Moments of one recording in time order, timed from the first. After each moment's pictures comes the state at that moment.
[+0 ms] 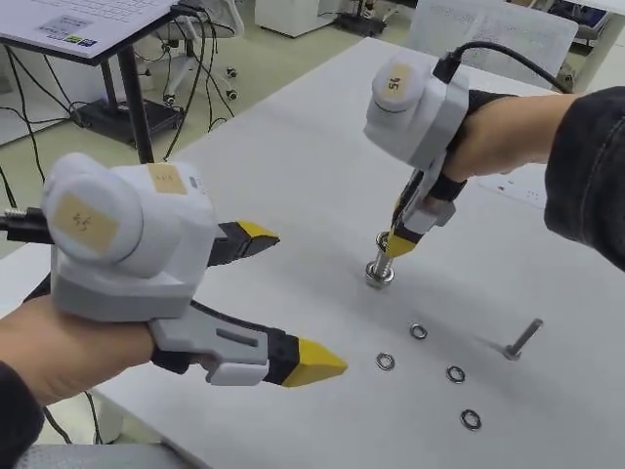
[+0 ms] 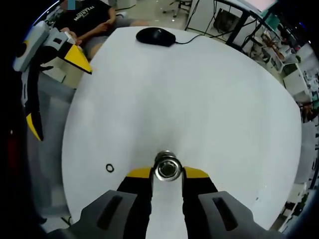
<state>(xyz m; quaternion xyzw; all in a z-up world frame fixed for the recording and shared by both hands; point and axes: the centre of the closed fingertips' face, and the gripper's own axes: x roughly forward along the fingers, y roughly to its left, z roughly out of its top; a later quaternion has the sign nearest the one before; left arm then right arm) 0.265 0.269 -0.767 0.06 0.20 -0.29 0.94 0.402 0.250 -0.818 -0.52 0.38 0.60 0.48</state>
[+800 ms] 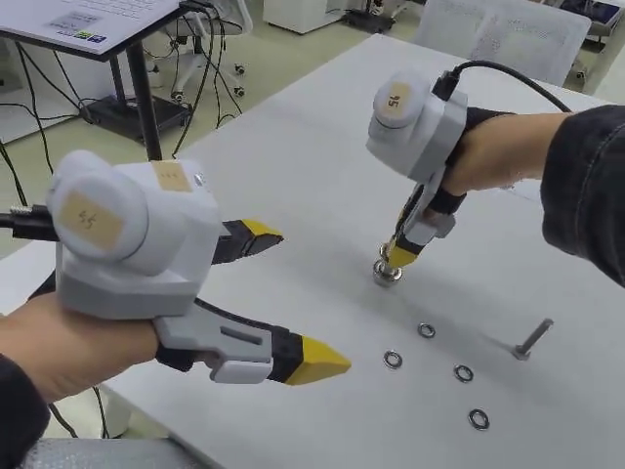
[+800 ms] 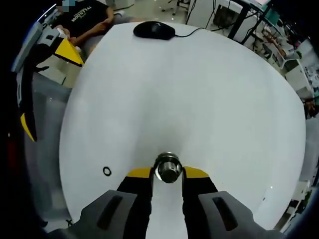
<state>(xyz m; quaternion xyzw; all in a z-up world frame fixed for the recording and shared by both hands) 0.263 0.271 -0.769 0.06 0.20 -0.28 0.94 0.400 0.249 -0.837 -0.52 0.39 0.60 0.47</state>
